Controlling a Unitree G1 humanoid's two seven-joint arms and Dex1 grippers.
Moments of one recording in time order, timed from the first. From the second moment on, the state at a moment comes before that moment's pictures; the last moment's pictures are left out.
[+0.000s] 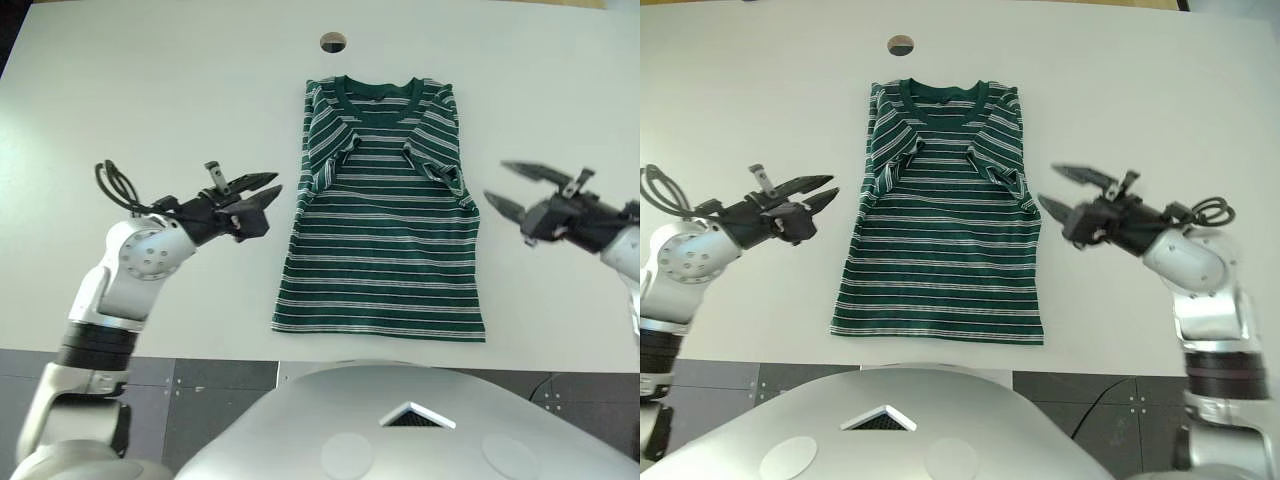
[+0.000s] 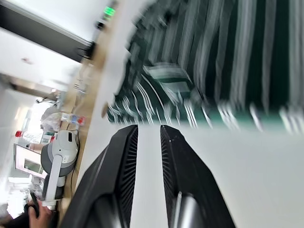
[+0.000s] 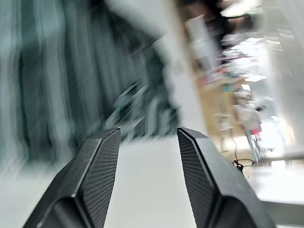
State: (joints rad) left arm 0.09 0.87 -0.14 -0.03 0.30 -0.48 -0.57; right arm 0.21 -0.89 -0.05 -0.05 -0.27 -0.58 0.70
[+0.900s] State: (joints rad) left arm 0.31 1.03 -0.25 -0.18 0.08 -0.56 -0.96; right arm 0.43 -1.07 0.15 -0.32 -0.39 -0.68 0.79
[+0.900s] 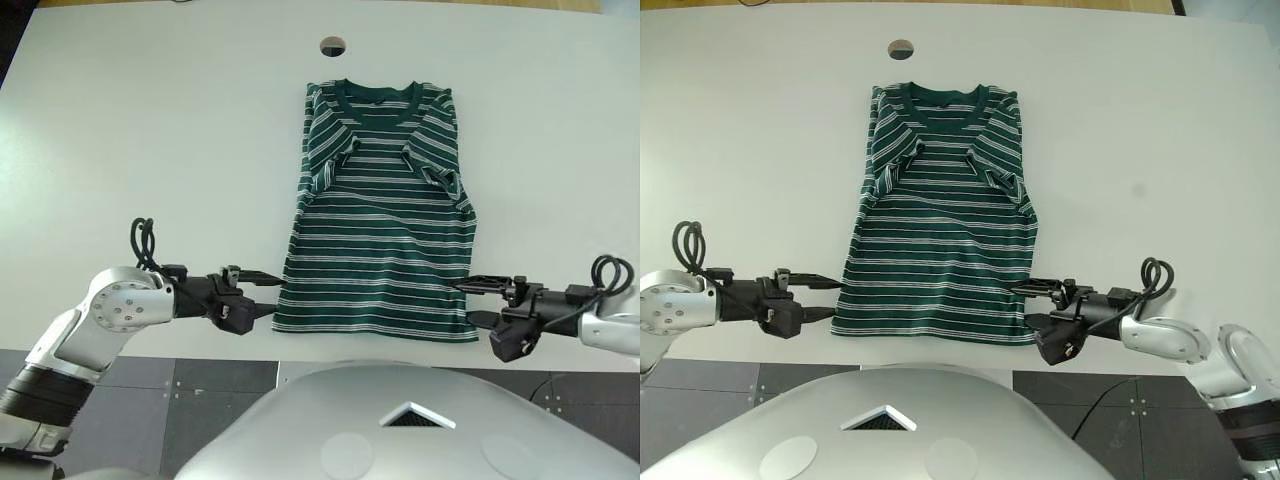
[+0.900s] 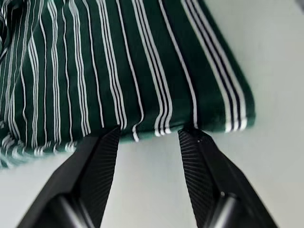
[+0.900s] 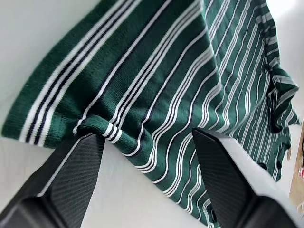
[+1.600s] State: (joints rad) left arm 0.21 1.06 -0.34 -0.21 0.08 -0.47 -1.11; right arm 0.37 -1.08 0.25 -0.30 -0.34 -0.62 0.85
